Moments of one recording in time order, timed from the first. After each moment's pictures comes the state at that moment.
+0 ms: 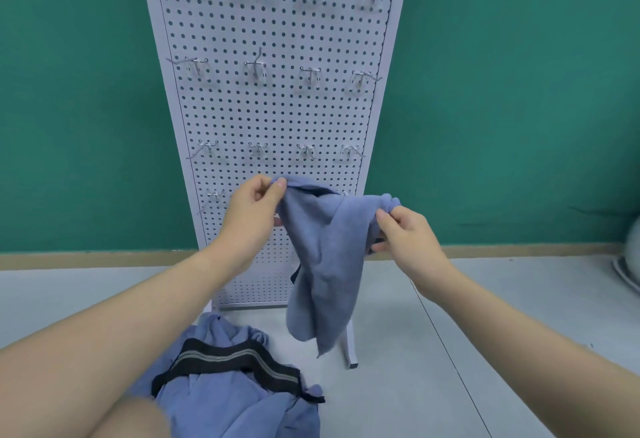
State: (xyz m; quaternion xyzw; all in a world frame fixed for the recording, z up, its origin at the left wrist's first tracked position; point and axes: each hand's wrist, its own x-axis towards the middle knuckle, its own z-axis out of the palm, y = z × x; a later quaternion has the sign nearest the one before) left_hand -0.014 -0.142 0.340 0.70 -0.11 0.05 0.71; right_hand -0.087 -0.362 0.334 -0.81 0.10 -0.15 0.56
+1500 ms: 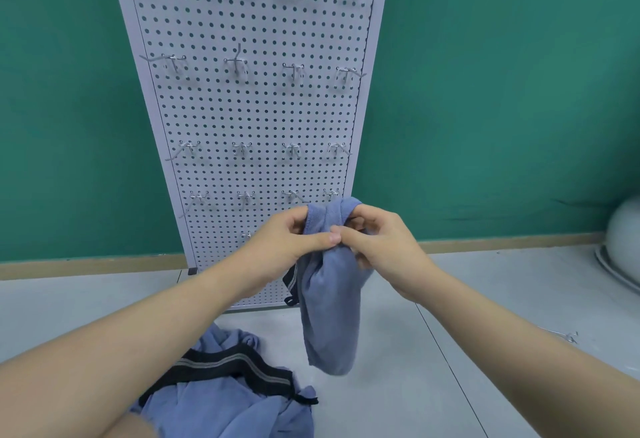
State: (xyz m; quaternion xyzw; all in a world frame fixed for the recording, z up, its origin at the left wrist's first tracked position) left_hand -0.040 -0.172 0.331 0.67 -0.25 -0.19 0.67; right_hand -0.100 -0.346 0.343 -0.77 -0.01 -0.08 0.63
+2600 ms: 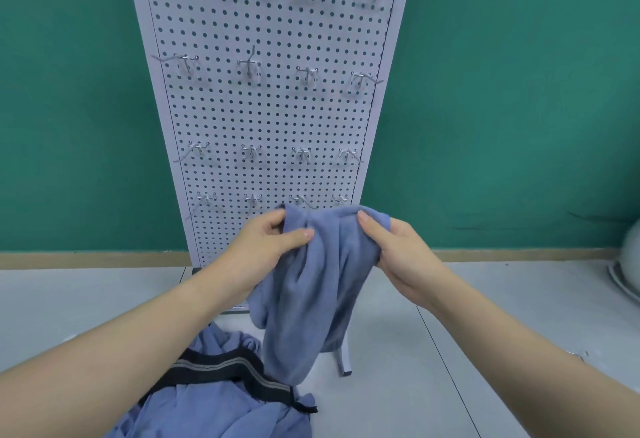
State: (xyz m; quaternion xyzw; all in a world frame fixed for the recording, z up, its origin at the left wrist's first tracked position) left_hand -0.028 -0.149 0.327 0.68 -0.13 -0.15 0.71; right_hand -0.072 -0.364 0.333 -0.72 0.03 -0.03 0.70
